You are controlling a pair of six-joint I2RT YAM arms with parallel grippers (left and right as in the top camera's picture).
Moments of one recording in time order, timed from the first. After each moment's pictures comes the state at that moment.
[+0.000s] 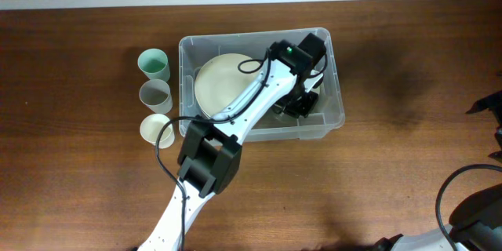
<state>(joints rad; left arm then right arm) -0.70 2.50 2.36 -1.34 0.22 -0.12 -0.82 1.76 1.70 -1.42 -0.24 0.37</state>
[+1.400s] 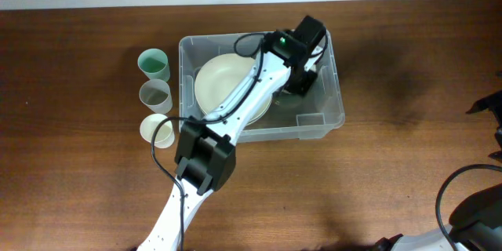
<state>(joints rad) -0.68 2.50 2.49 -1.24 0.06 -0.05 -0.82 1.76 1.70 -1.42 -0.24 0.37</state>
